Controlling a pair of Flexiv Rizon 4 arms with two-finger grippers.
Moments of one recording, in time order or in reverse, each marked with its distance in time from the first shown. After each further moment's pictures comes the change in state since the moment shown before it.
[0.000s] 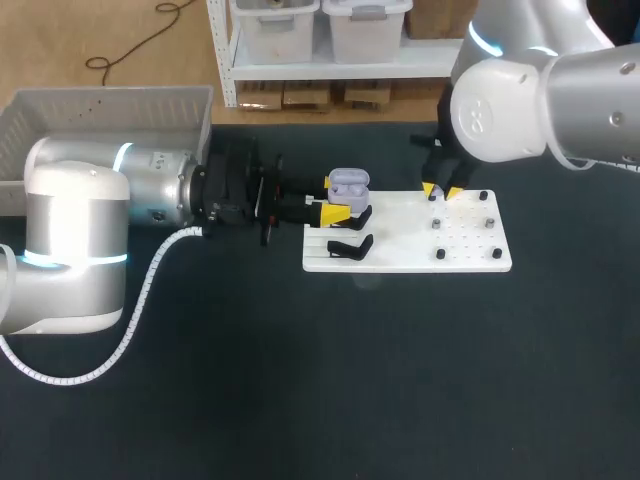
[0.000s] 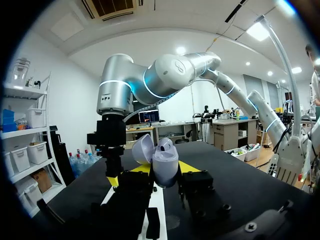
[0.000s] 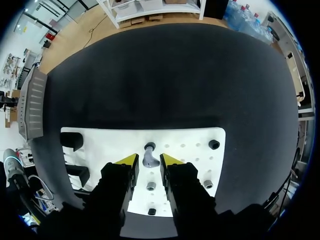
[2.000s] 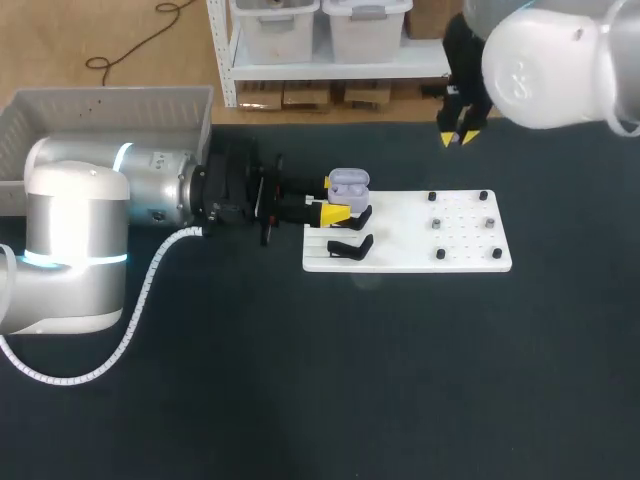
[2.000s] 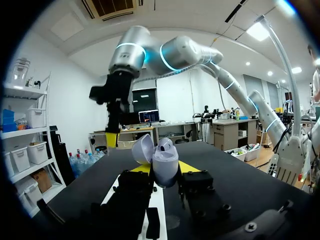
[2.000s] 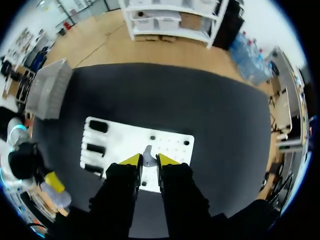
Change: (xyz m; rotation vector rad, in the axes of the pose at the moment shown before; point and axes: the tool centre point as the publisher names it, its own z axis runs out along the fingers) left arm 0.000 0.000 0.000 0.000 0.000 0.000; right arm 0.011 0.017 -0.121 0.068 -0.140 -0.250
